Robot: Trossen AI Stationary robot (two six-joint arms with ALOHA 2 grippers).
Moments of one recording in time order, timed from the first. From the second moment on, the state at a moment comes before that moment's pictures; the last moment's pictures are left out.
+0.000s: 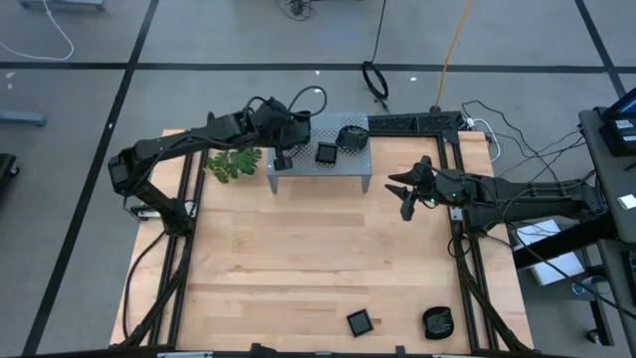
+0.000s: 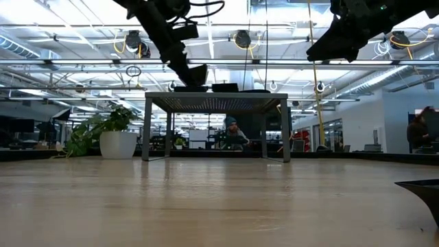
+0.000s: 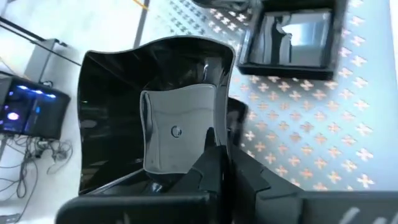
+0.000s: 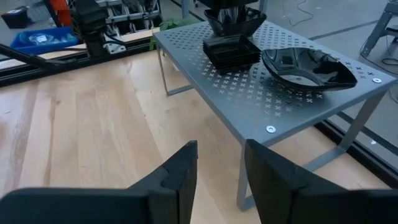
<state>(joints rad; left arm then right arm) 0.48 1.54 1.35 -0.58 -0.13 0.53 -0.04 0.71 0.59 -0.27 0.35 0.22</state>
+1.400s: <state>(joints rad) 0.37 1.54 1.35 -0.54 -0.31 0.54 -0.04 0.71 0.59 -0.33 -0.01 0.34</state>
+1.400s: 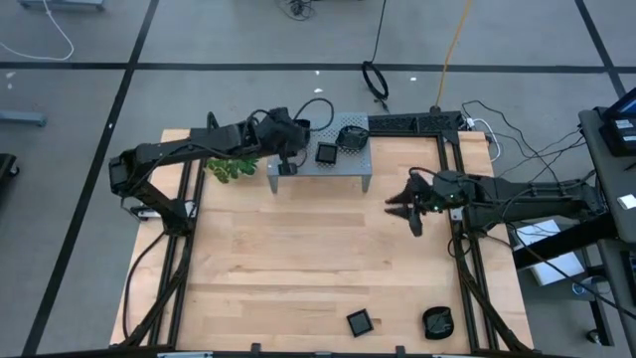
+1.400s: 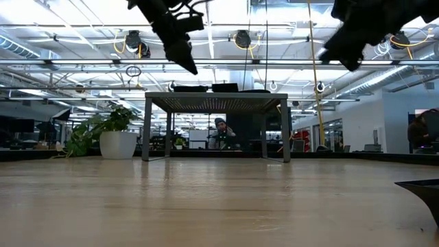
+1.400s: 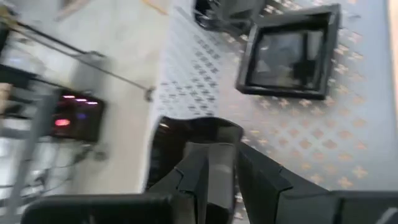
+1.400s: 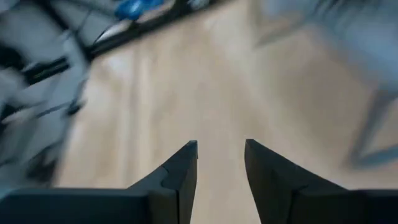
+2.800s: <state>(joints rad) -0.21 1.53 1.35 -0.27 -0.52 -0.46 0.86 1.10 0.42 -0.19 -0.29 0.58</state>
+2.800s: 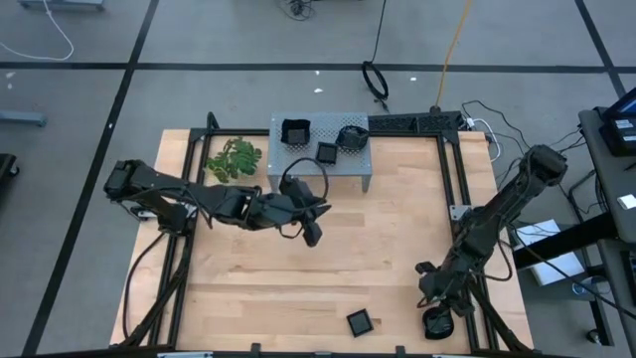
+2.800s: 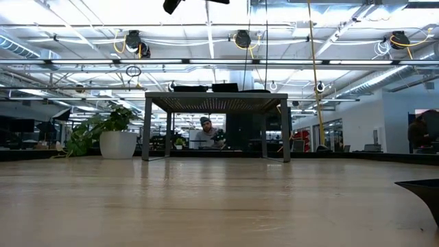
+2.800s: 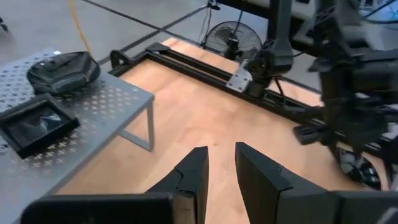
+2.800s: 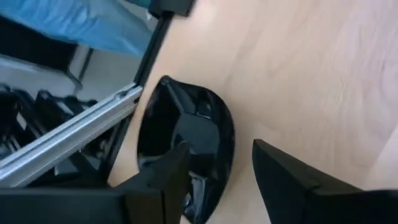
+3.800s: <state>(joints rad) -0.25 1.53 1.35 -0.29 -0.49 -0.45 0.91 1.25 0.21 0.30 -0.26 0.77</state>
